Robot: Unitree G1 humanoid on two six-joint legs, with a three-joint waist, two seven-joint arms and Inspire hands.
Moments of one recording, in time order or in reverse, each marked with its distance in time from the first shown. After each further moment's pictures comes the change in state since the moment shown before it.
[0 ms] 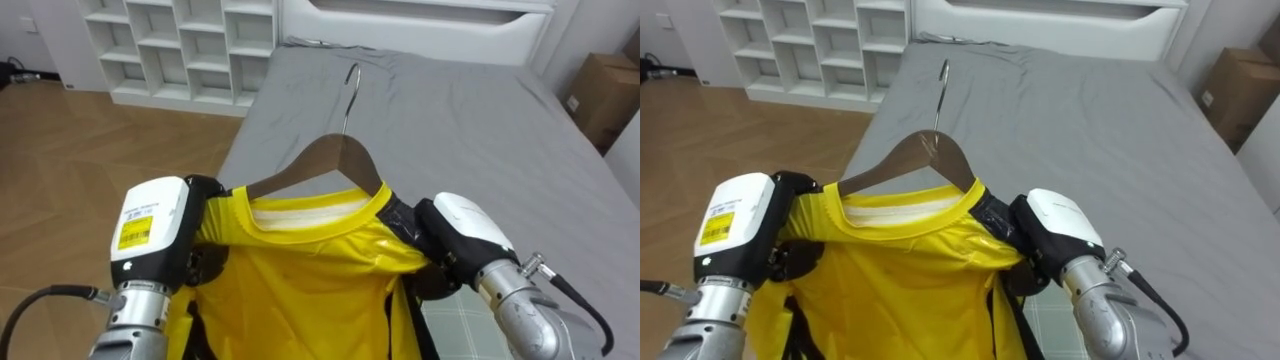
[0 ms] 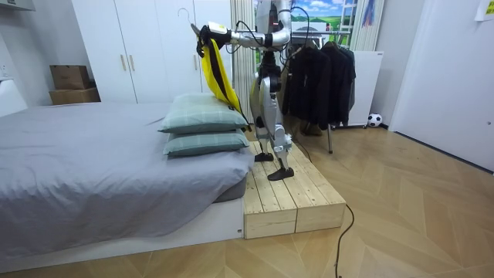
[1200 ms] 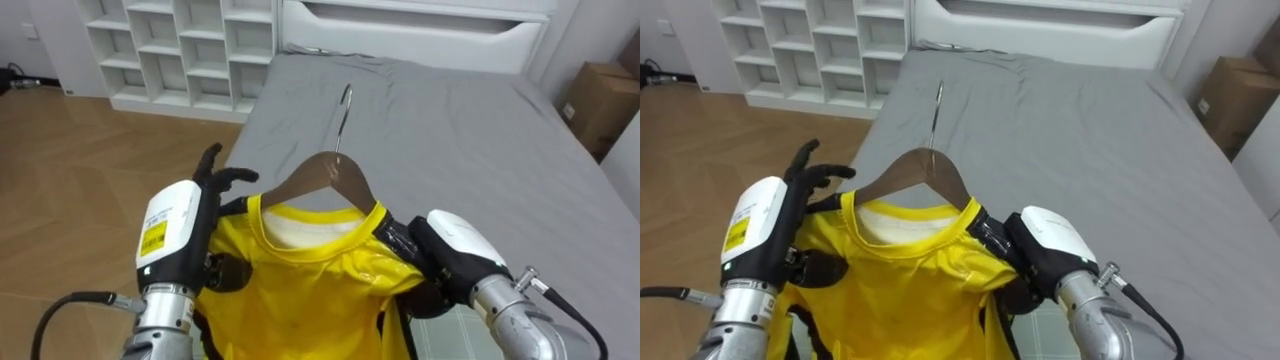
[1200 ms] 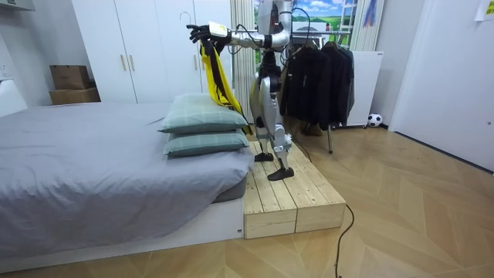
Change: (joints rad) left arm 0.000 -0.091 -0.018 -0.002 -0.129 -0.002 -0.019; right arm 0.039 0.028 -0.005 0.003 -0.002 -0.002 0.042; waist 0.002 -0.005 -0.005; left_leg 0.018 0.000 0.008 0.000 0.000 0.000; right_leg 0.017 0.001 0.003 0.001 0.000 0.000
